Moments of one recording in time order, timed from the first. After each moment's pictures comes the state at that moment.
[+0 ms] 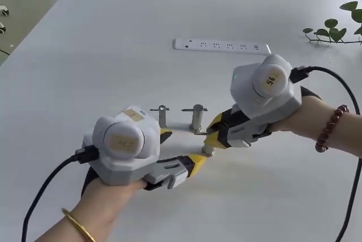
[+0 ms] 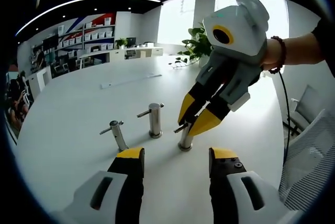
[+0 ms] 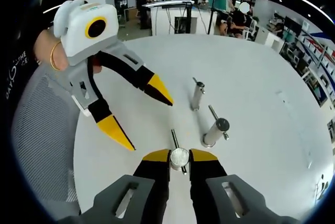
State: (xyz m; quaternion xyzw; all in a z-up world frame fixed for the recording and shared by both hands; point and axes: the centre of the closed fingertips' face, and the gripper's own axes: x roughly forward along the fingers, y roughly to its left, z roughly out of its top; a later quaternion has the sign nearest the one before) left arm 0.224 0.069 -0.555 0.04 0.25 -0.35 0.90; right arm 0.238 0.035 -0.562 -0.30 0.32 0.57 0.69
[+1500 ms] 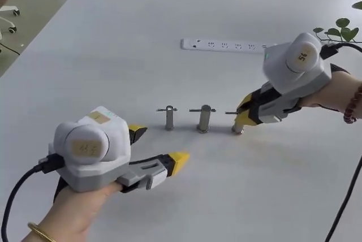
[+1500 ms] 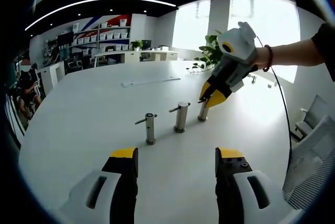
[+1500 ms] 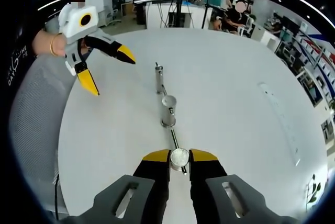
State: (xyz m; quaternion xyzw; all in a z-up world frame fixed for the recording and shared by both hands) left arm 0.226 0.116 -0.550 0.01 0.24 -0.30 0.92; right arm 0.294 -0.009 -0.559 -0.33 0.32 0.55 0.70
